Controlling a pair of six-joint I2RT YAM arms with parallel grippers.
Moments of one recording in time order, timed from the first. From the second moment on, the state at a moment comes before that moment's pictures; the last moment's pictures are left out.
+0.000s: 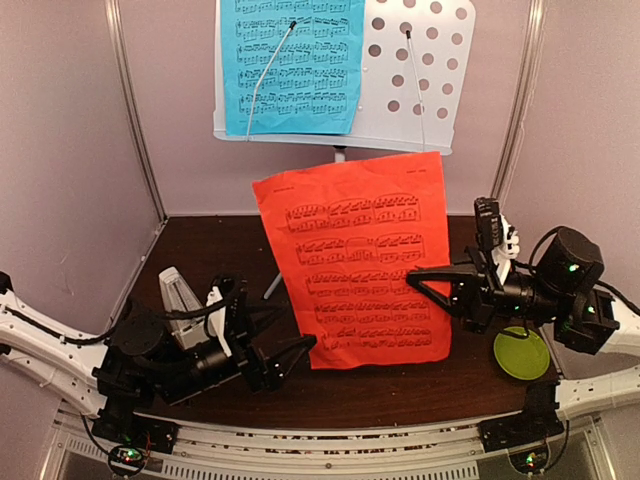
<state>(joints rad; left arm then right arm) -1.56 1.06 0.55 0.62 -0.51 -0.12 1.10 0.75 0.73 0.15 -0.27 0.24</state>
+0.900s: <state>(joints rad) -1.49 1.19 1.02 0.44 -0.33 0.04 1.07 0.71 0.71 0.31 -0.26 0.32</state>
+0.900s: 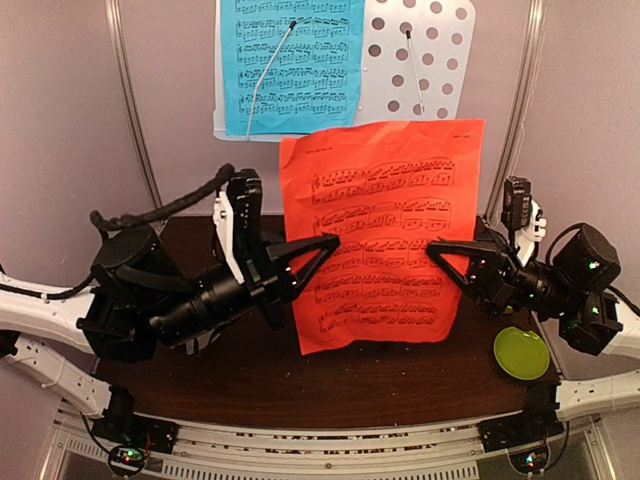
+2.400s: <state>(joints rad) -1.07 1.50 1.97 -0.09 -0.28 0.14 0.83 1.35 1.71 -0.19 0.48 0.09</state>
